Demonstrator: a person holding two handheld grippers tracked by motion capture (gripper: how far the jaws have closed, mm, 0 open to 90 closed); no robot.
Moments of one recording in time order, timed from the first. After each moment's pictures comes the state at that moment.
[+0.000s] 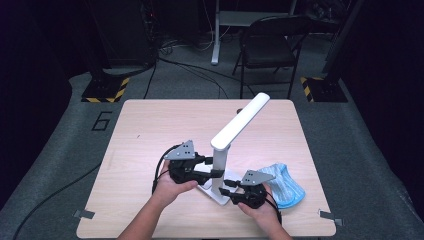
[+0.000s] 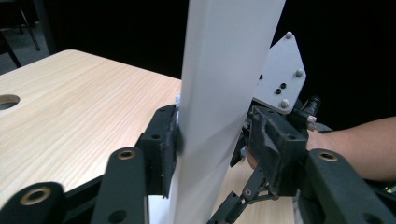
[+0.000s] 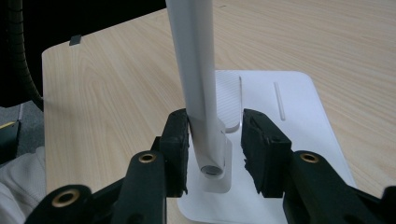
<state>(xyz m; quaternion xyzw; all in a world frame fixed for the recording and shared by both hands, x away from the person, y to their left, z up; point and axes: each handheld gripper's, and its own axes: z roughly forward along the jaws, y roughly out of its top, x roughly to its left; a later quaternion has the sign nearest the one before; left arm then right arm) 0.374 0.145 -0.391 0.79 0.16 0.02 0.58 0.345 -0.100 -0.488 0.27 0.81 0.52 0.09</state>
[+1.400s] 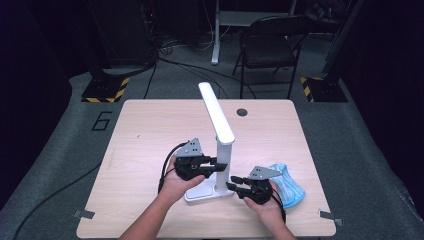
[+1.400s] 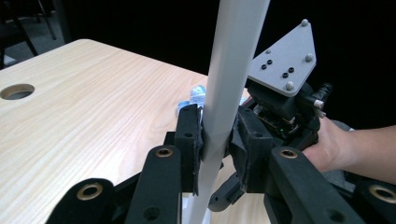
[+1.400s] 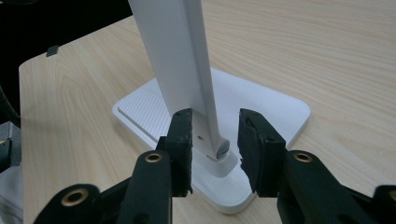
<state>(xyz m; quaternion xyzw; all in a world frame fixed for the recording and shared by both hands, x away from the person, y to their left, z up) 0.382 0.131 -0.396 0.81 0.18 0.04 0.56 0.357 -0.118 -0.492 0.31 0.79 0.52 0.09</state>
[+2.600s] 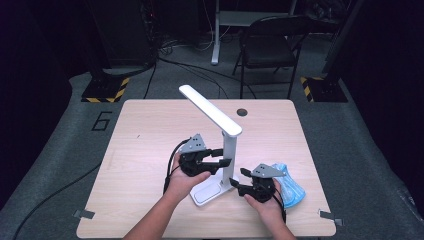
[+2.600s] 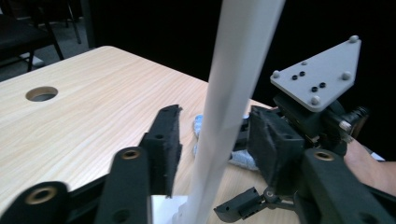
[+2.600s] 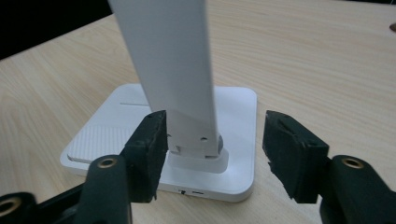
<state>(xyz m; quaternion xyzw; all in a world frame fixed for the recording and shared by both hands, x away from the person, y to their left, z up) 0.389 0.124 -0.397 0.79 0.22 0.07 0.57 0.358 -0.121 -0.488 0.36 0.77 0.50 0.17</state>
